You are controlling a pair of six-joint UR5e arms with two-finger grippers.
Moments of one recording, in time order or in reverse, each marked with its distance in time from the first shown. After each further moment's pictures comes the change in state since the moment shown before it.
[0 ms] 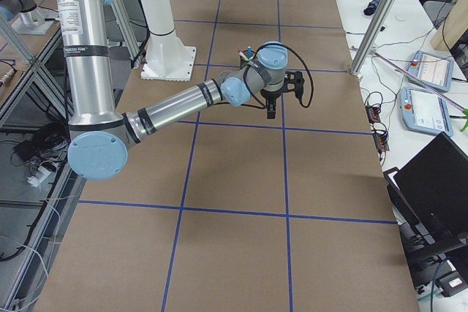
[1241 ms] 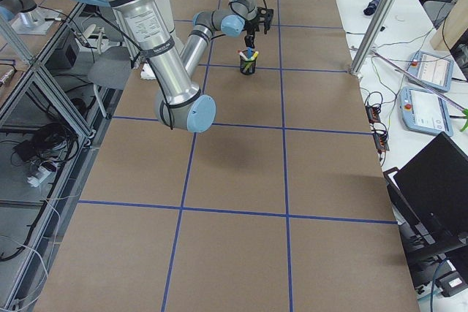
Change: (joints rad) left arm 0.001 -0.009 0.033 0.000 0.000 -0.001; right arm -0.604 0.515 -0.006 -0.151 -0.592 0.758
